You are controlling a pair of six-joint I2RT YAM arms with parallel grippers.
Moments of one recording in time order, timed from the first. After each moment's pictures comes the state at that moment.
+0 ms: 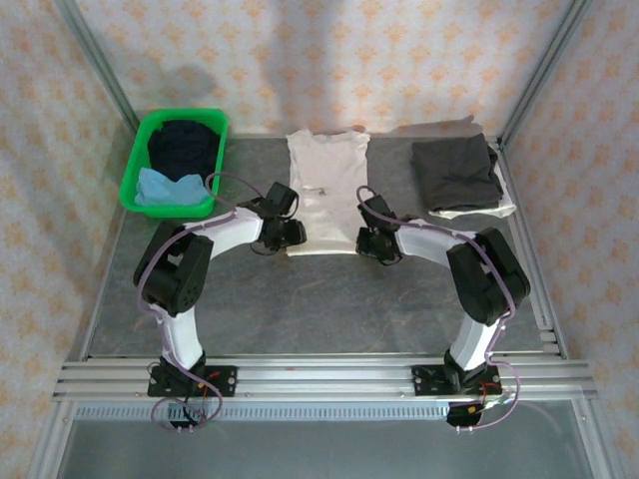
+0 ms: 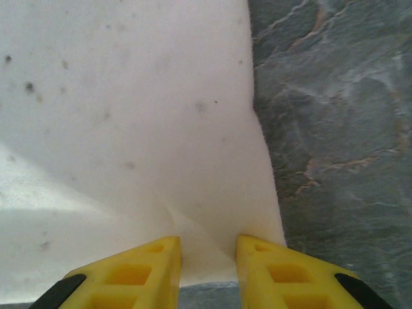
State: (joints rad) left arm -0.42 1.86 1.18 -0.47 0.06 -0.68; right arm 0.51 1.76 1.02 -0.41 0.03 0.70
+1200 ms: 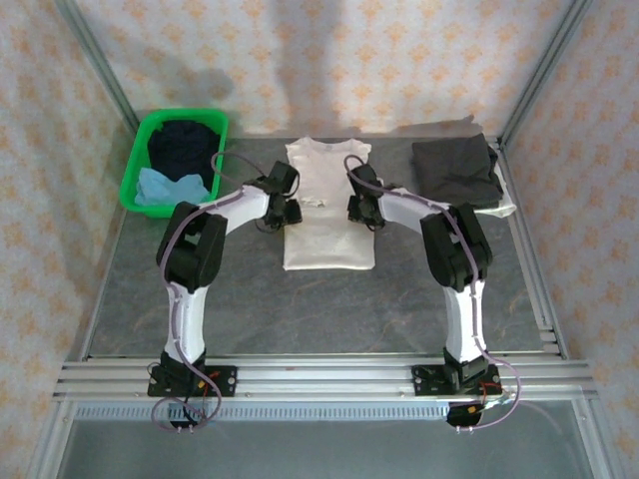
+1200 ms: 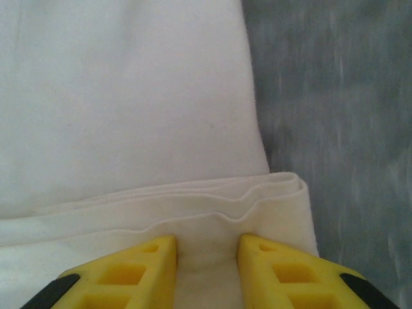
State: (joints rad) left arm -0.36 2.05 1.42 -0.54 0.00 -0.58; right arm 0.47 2.04 1.38 -0.45 0.11 0.61
